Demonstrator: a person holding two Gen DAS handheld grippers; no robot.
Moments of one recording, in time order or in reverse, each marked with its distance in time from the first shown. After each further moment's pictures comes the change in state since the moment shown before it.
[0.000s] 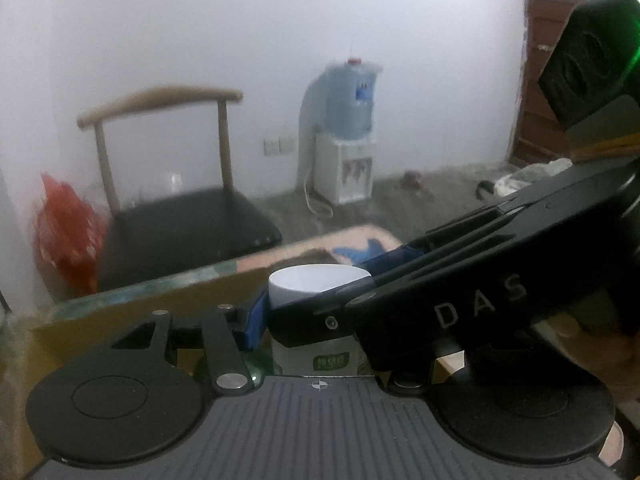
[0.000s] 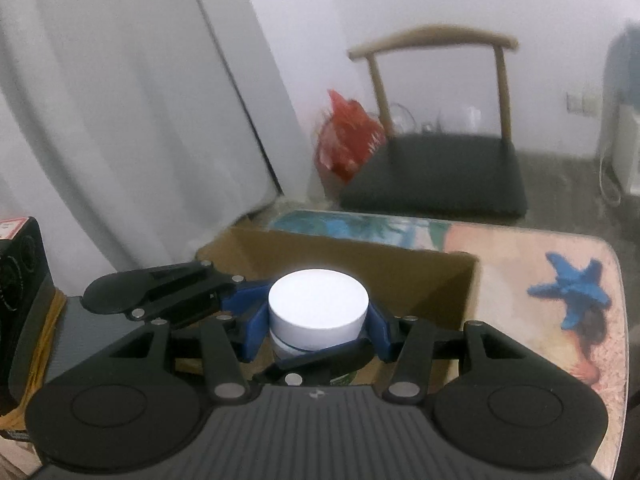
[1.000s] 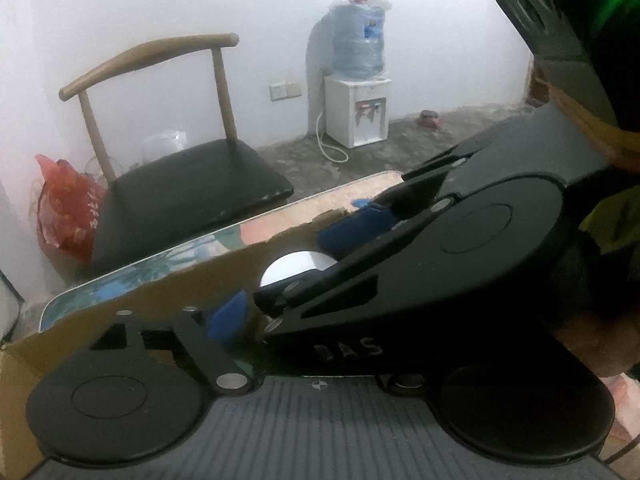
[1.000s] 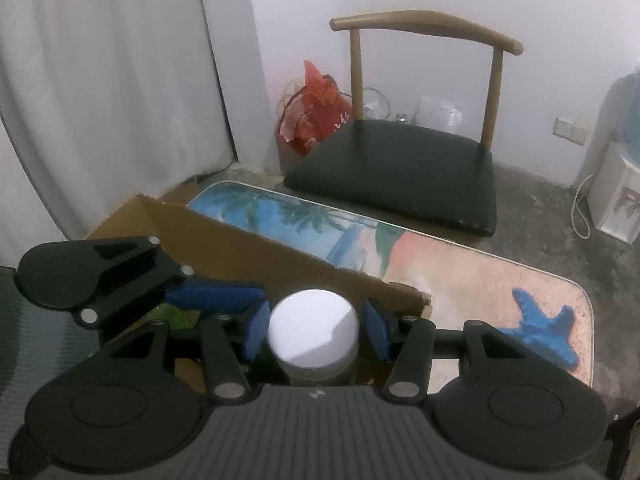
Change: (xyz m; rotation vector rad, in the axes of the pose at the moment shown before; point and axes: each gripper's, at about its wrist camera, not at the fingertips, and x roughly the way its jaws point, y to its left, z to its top) left arm 0.046 -0.001 0.003 0.064 0.166 0.056; right arm 0.062 -0.024 0.010 -0.165 0.059 -0.154
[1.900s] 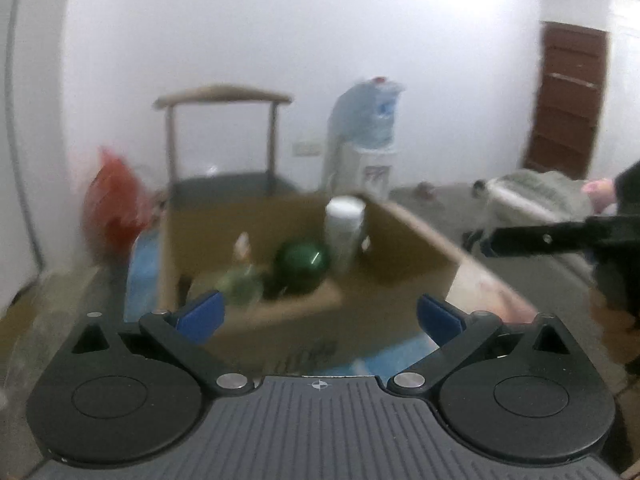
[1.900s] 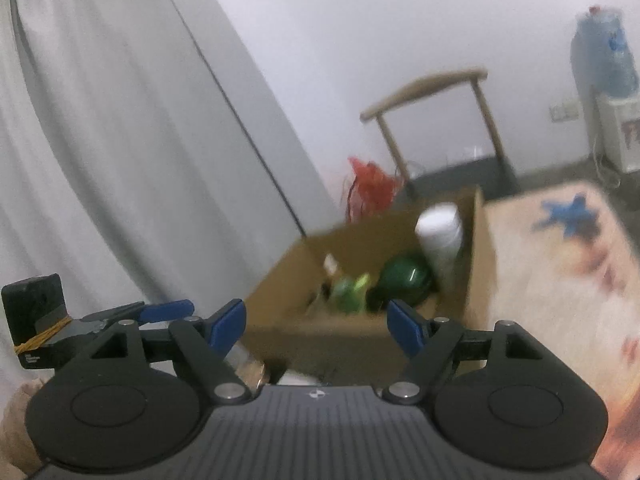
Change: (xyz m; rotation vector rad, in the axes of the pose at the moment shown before) left arm -0.205 0.046 -0.154 -0.164 -0.211 -0.014; right arm -0.168 0.087 -0.165 0.322 -0.353 0.248
